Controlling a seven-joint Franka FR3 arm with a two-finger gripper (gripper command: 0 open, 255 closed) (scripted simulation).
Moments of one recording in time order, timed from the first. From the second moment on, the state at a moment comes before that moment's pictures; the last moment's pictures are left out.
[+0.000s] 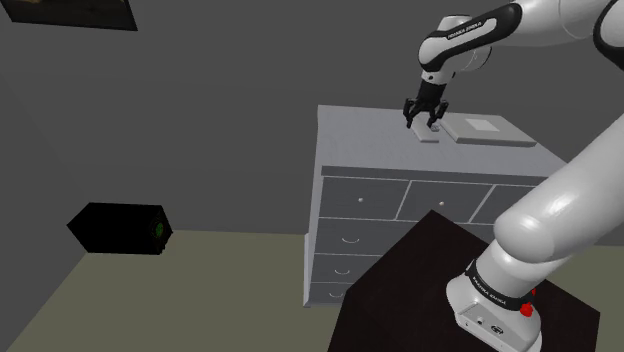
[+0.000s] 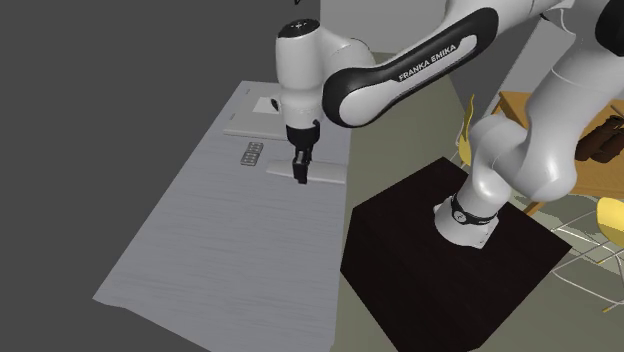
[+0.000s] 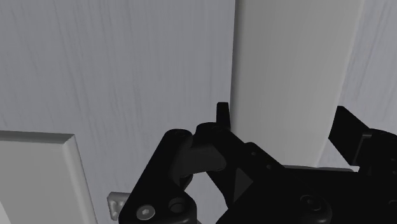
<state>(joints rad) -0.33 -0.10 -0.25 -2.18 -0.04 2.07 0.17</state>
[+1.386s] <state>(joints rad) -0.55 -0.09 -0.56 -2.15 -0.06 2.08 -0.35</state>
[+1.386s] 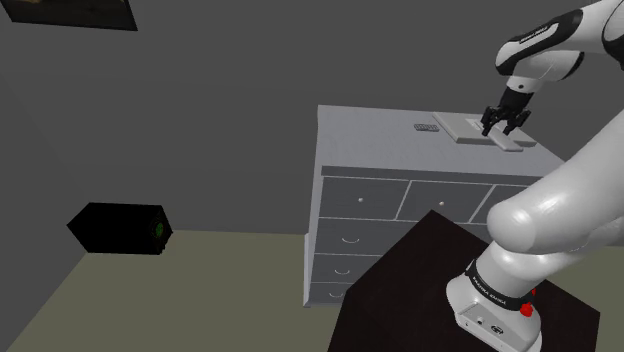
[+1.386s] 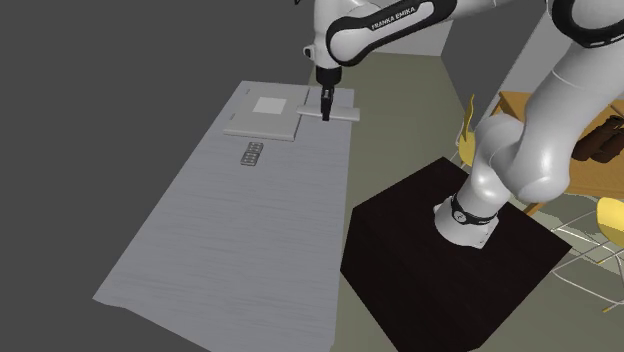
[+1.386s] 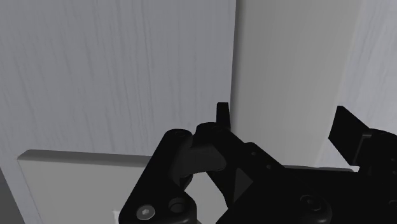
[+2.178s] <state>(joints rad) -0.72 0.14 -0.71 -1.93 0.09 2.03 -0.74</state>
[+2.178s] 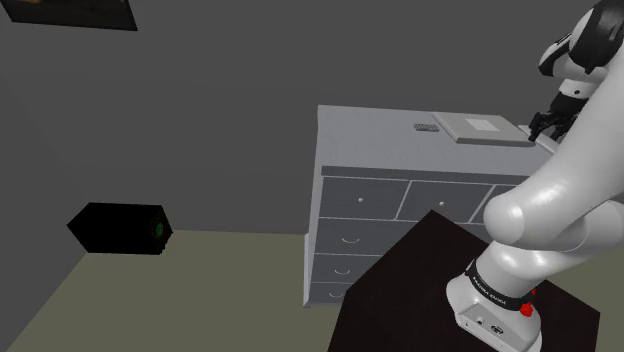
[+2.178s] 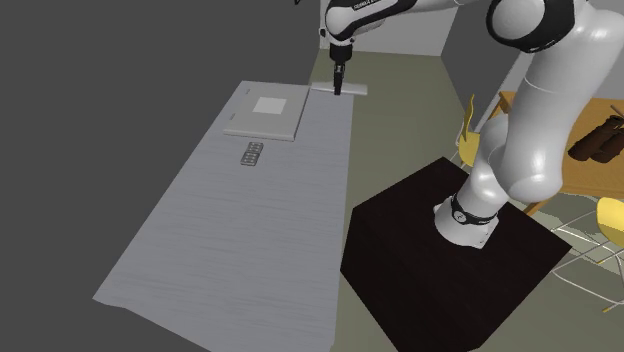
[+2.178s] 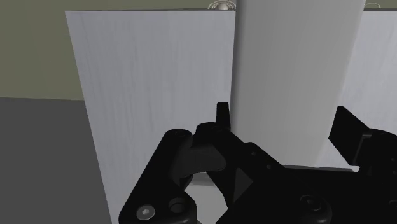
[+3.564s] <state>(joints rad) -0.77 0.29 -0.68 -2.00 0.22 2.22 -0.84</state>
